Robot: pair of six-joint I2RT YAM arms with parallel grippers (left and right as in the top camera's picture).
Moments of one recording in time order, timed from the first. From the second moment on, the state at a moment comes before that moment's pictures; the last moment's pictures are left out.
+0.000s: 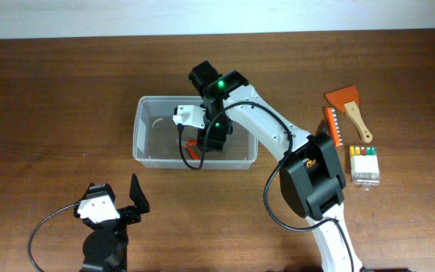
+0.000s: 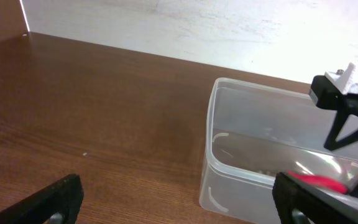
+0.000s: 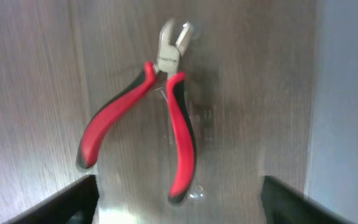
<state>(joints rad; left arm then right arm) -0.20 0.02 0.10 -0.29 -0.33 -0.22 0.59 2.31 2.00 -1.12 -0.24 -0.86</state>
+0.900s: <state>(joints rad) -0.20 0.02 0.10 -0.29 -0.33 -0.22 0.10 2.22 2.67 -1.69 -0.24 -0.10</state>
